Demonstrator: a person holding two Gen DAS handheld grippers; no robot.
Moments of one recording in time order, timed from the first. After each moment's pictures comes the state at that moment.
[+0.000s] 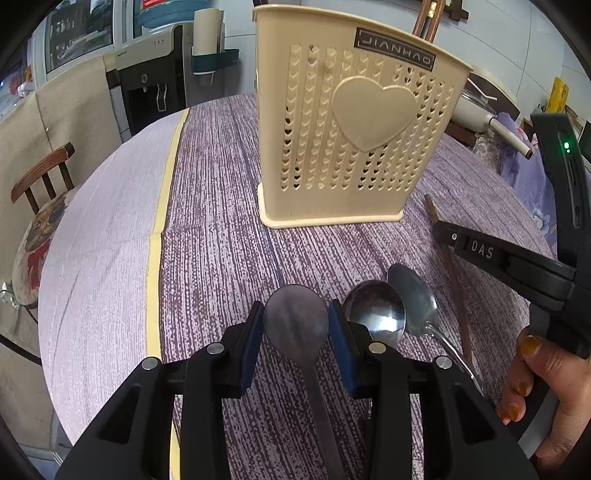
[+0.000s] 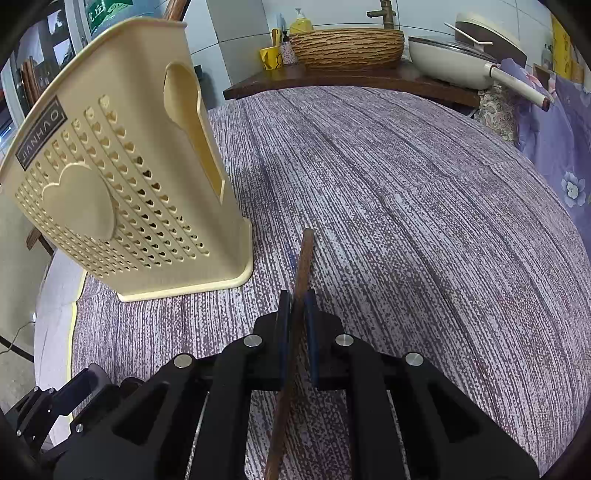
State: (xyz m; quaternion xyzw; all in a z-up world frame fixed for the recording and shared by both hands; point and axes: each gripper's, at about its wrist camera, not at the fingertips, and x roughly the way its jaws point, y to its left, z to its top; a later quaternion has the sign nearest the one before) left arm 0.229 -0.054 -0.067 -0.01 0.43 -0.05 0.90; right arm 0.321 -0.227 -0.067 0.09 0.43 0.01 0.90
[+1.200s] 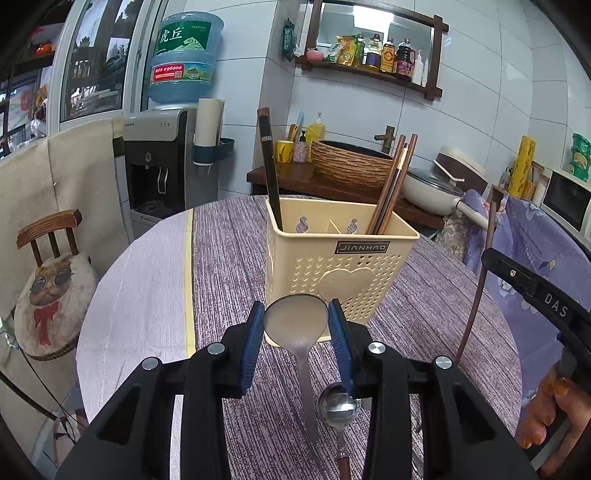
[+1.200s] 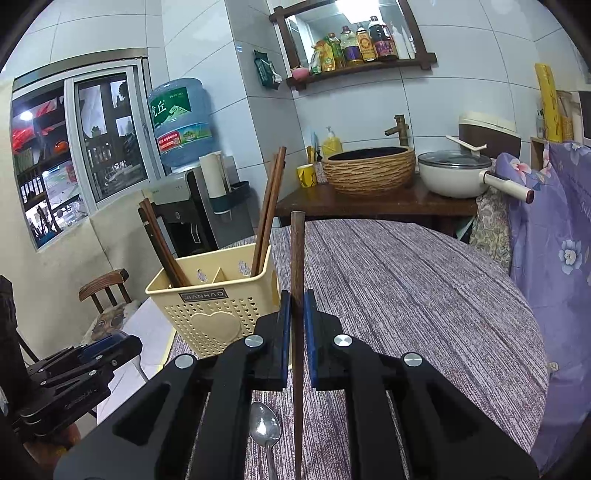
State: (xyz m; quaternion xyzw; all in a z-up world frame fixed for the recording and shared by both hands) left arm 0.211 -0.032 0.024 -0.04 0.28 -0.08 0.96; right arm 0.232 -0.251 0.060 0.10 0.22 0.07 0.97
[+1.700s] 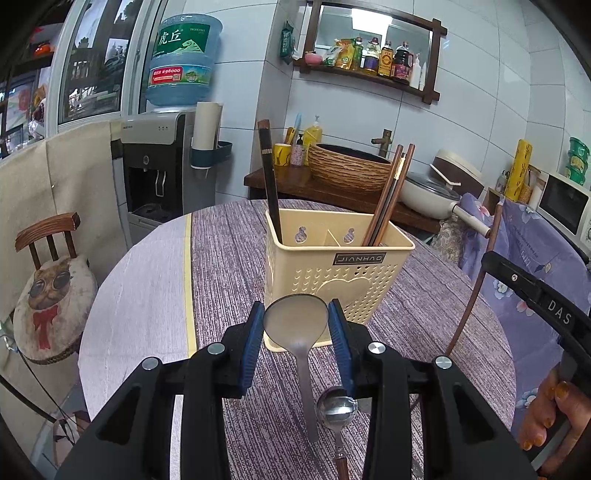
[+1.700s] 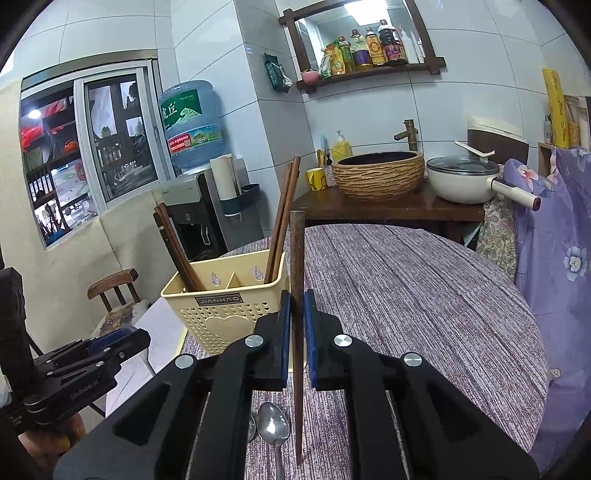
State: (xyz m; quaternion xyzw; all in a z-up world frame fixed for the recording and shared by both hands) left arm 0.210 -0.025 0.034 -0.05 0.28 -0.09 0.96; right arm 0.225 -0.250 0.069 0.10 0.22 0.09 0.97
